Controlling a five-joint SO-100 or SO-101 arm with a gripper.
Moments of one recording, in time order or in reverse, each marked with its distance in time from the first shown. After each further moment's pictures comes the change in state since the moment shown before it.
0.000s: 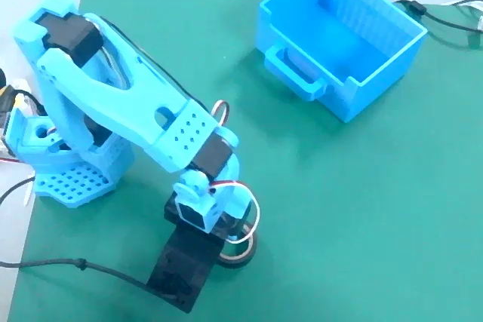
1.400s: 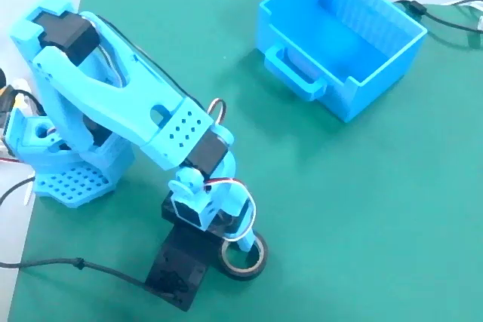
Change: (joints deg) arm -0.2 1.2 4.7 -2.9 0.0
